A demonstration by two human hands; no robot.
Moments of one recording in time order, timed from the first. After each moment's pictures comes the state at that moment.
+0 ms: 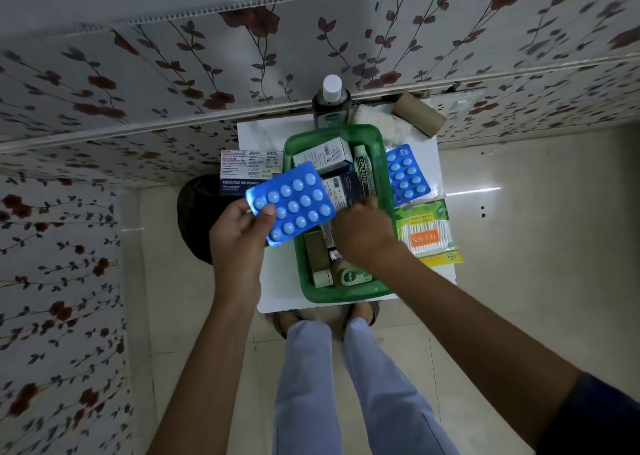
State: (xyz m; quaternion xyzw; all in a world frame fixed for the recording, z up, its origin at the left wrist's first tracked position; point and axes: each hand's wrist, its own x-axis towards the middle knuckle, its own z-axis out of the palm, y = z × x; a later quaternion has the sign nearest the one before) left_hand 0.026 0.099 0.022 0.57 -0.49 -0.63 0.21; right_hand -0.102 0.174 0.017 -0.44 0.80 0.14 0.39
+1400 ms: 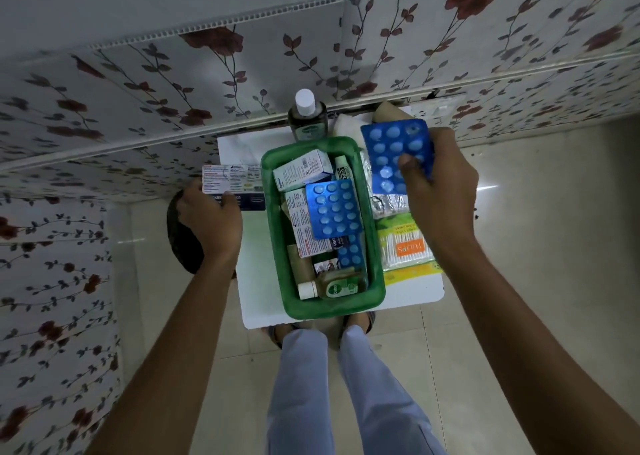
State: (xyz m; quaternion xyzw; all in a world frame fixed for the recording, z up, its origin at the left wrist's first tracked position) left_hand 0.005 0.035 -0.062 0.65 -0.68 -0.32 0.12; right_hand -0.181 0.218 0.043 -0.17 0.89 -0.40 0.17
